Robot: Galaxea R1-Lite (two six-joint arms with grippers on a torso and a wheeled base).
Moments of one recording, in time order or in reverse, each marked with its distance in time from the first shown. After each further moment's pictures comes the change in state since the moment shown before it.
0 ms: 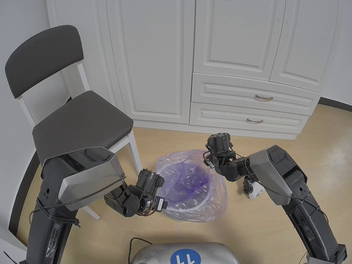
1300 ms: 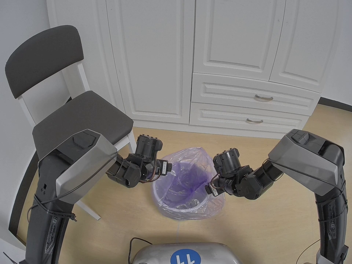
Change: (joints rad) left arm 0.067 0.002 -0.359 0.074 -0.037 0.013; right arm 0.107 -0.440 0.811 -0.031 0.166 0.450
